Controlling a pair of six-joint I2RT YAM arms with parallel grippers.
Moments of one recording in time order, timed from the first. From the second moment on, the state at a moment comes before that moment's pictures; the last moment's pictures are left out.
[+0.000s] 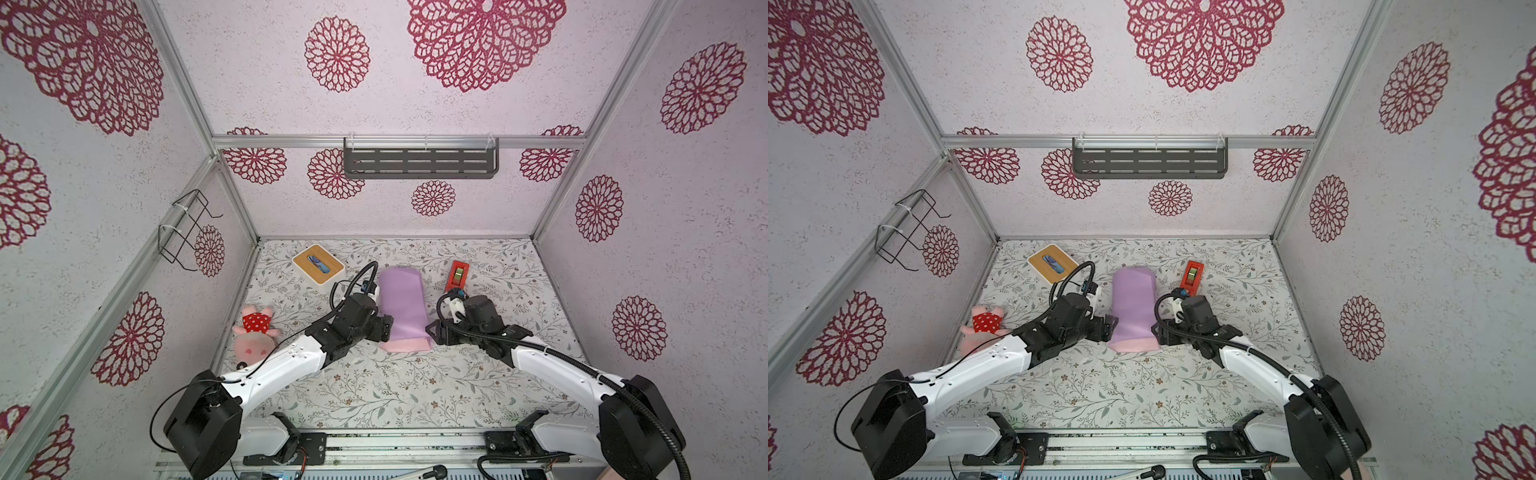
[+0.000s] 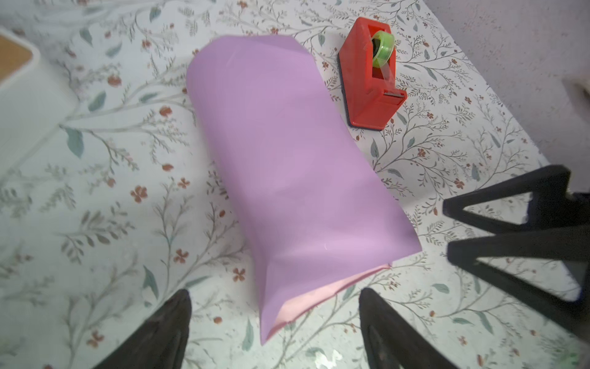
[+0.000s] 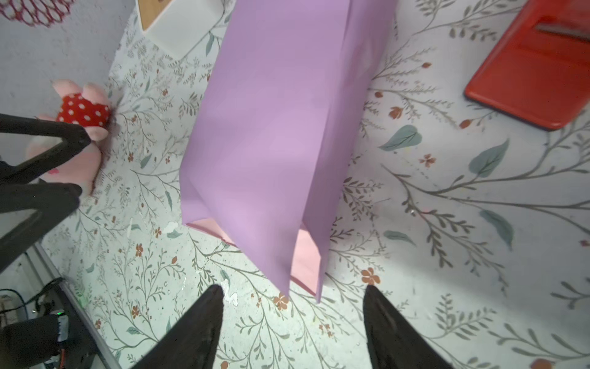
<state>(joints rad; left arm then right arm) -0.71 1.32 0.82 -0.18 -0.13 -0.31 0.52 1.23 0.68 -0.20 -0.26 0.42</state>
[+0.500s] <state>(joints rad) -0.73 1.62 1.04 -0.16 -0.04 0.39 0.39 1.24 0.60 -0.16 -0.35 0.42</state>
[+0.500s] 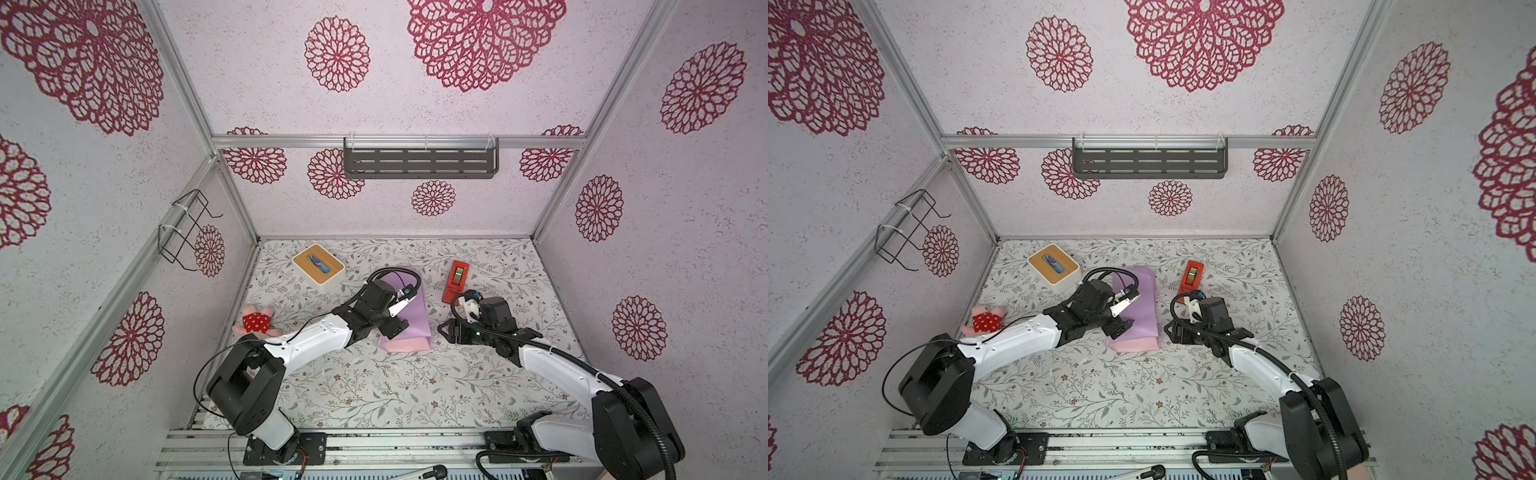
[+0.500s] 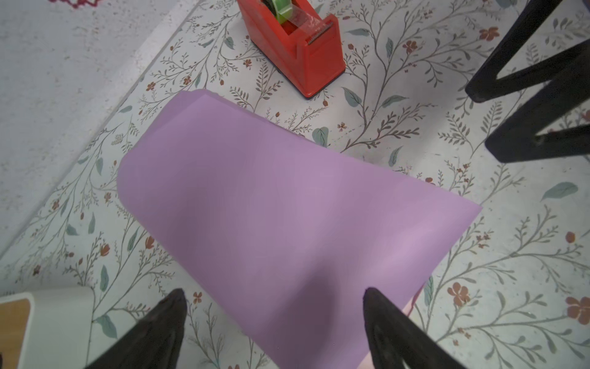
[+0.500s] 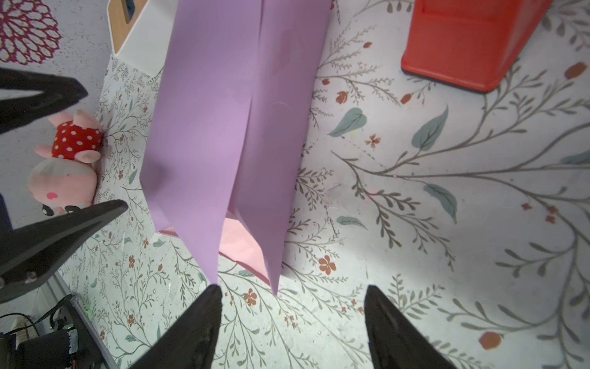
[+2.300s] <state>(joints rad) -0.78 1.78 0.98 0.02 -0.18 0.64 0.46 1.51 0.53 0.19 -0.32 0.52</state>
